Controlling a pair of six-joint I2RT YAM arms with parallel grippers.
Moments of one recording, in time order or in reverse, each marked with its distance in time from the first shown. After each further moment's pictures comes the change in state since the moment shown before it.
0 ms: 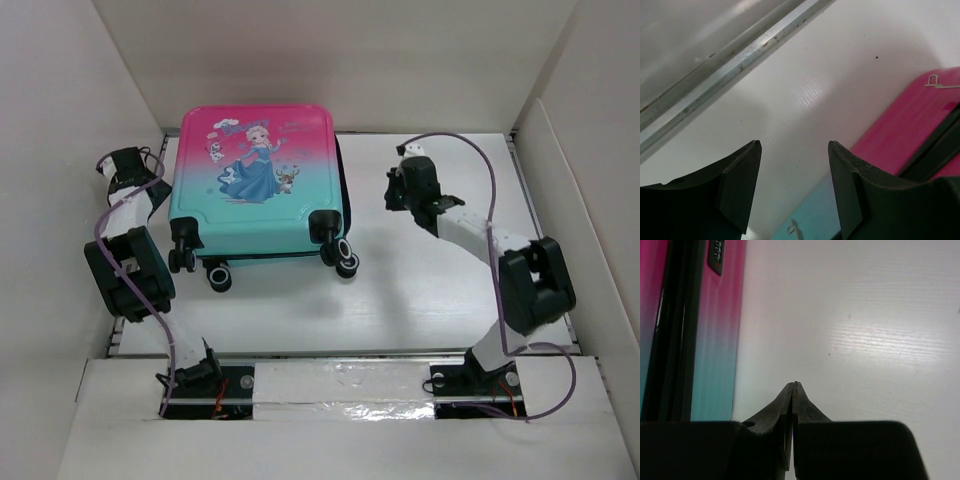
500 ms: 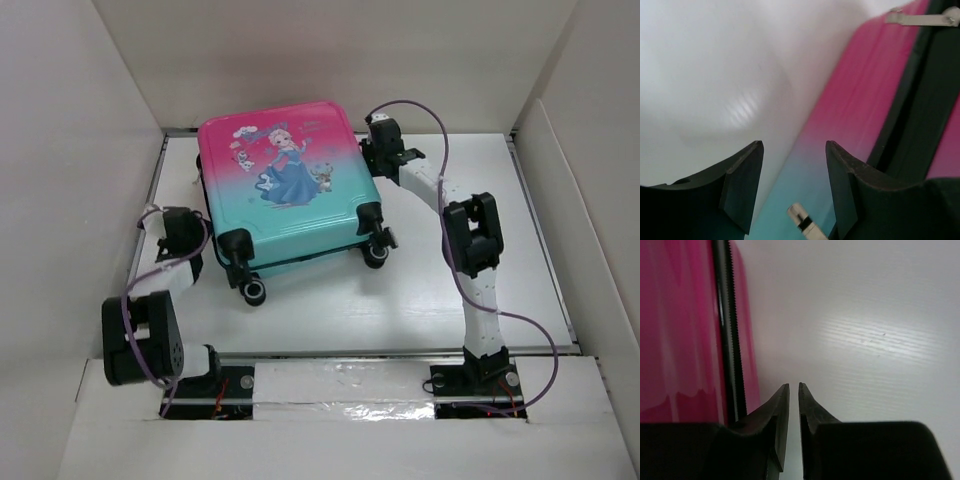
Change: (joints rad) left arm -0.204 -0.389 -0.742 0.554 -0.018 -0.330; right arm -0.001 0.620 0.785 -0.288 -0.055 -0.053
